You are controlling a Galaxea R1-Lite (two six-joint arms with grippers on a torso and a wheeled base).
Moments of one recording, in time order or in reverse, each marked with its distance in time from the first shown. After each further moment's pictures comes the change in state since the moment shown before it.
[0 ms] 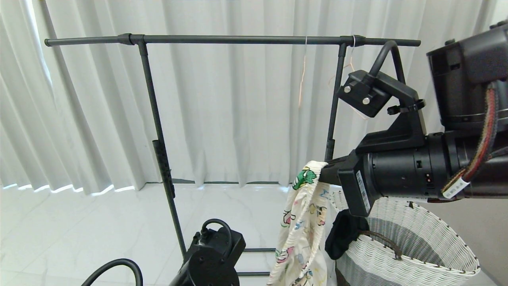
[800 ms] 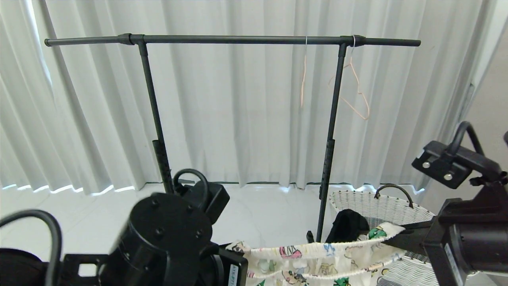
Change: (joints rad) left arm 0.016 -0.187 -0.255 0.324 0.066 0.016; right arm -0.042 -0.258 0.312 0.168 -0.087 0.170
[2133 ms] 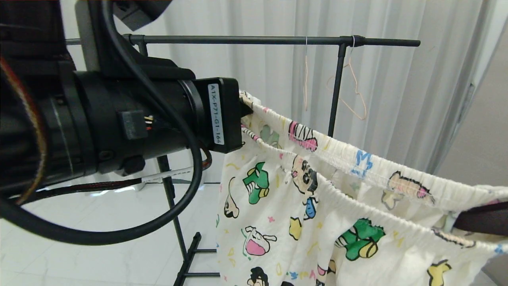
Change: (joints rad) left arm 0.081 -0.043 -0.550 0.111 -0.069 0.255; right arm 0.240 -0.054 -0.485 0.367 0.081 0.053
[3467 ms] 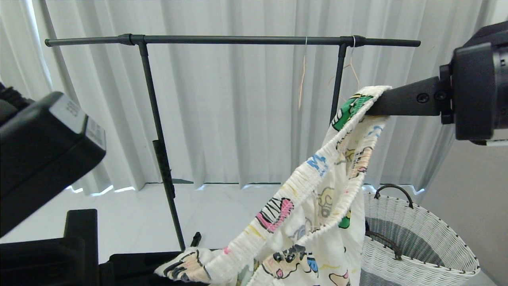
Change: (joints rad) left arm -0.317 -0.248 0.219 0.329 -0.006 -0.004; right arm -0.145 0.223 -0.170 -0.231 -0.051 -0.061
